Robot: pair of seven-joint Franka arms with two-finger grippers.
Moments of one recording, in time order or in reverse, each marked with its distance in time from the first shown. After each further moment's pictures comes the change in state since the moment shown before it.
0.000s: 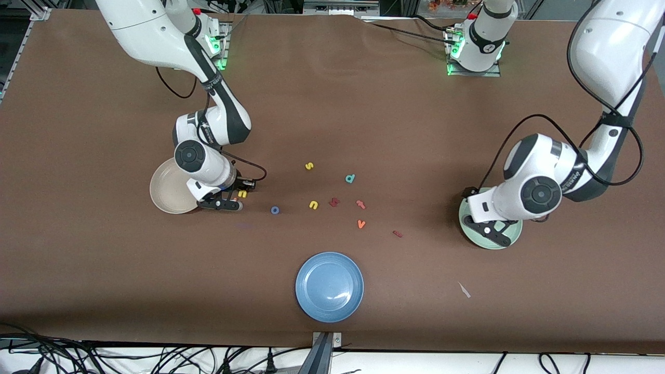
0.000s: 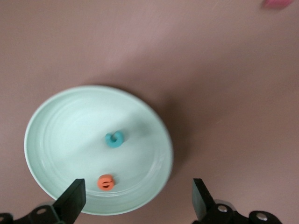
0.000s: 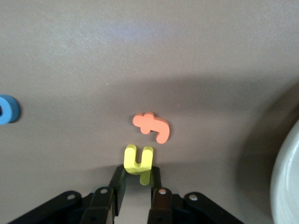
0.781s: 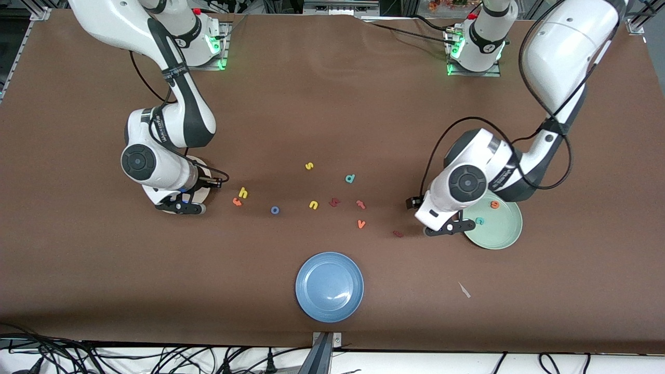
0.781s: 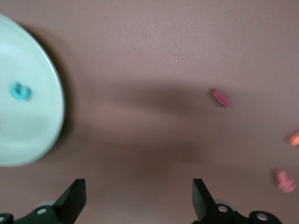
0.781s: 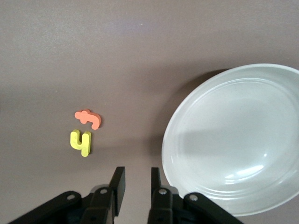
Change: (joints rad) left arm -0.218 0.123 -0.001 0.112 -0.032 0.007 -0.980; right arm -0.012 -0.103 -0.123 0.056 0.000 -0.270 -0.099
